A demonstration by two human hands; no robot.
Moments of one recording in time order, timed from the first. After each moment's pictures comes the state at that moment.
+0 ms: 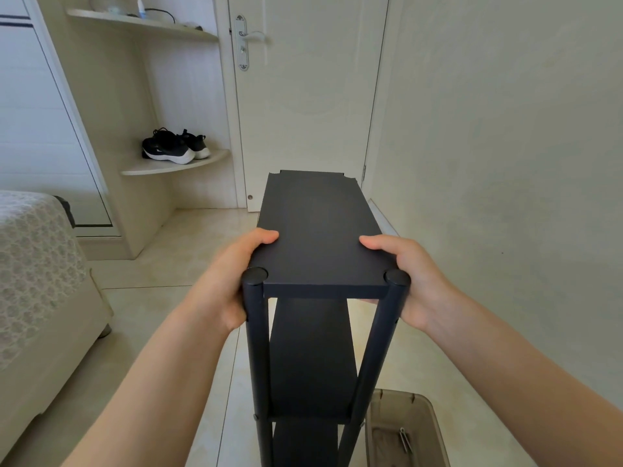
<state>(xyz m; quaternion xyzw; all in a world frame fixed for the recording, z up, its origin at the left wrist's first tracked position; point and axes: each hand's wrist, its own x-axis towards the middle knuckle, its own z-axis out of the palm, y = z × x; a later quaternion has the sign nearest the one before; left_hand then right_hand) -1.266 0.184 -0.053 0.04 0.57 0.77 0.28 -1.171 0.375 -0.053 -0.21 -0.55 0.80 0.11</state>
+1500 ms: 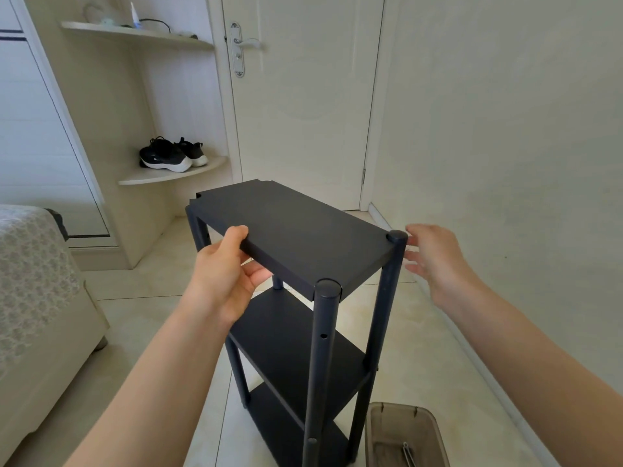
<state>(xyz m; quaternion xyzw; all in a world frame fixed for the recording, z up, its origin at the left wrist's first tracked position) -1.294 0.210 -0.058 0.06 0.49 0.86 0.15 -1.203 0.455 -0.060 -0.34 -0.65 0.62 0.27</state>
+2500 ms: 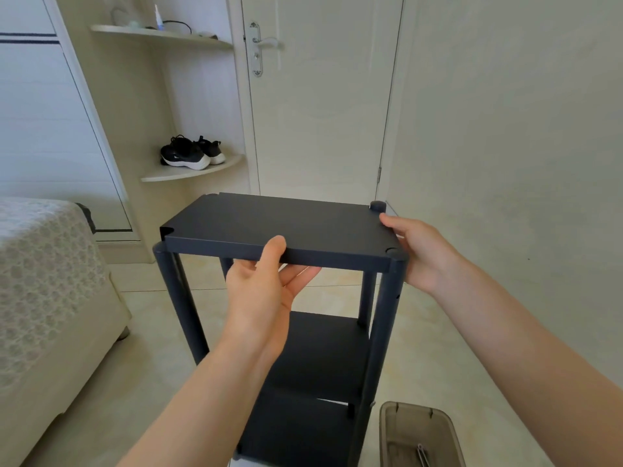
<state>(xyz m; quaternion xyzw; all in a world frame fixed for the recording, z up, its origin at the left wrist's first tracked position) -1.246 0.216 -0.066 0.04 0.42 0.90 0.11 -1.211 0.409 -0.039 -0.21 -0.52 0.82 0.11</state>
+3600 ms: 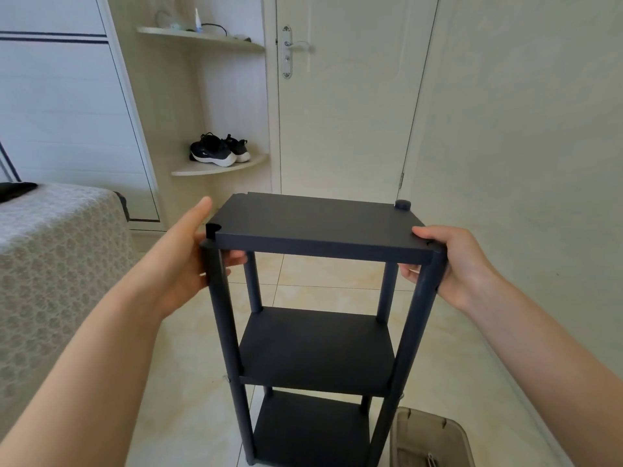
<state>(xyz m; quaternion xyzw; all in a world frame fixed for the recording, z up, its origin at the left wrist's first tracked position) -1.318 0.099 -0.052 0.05 0.69 0.71 0.14 -1.200 0.408 -0.045 -0.20 -0.56 0.79 0.16</state>
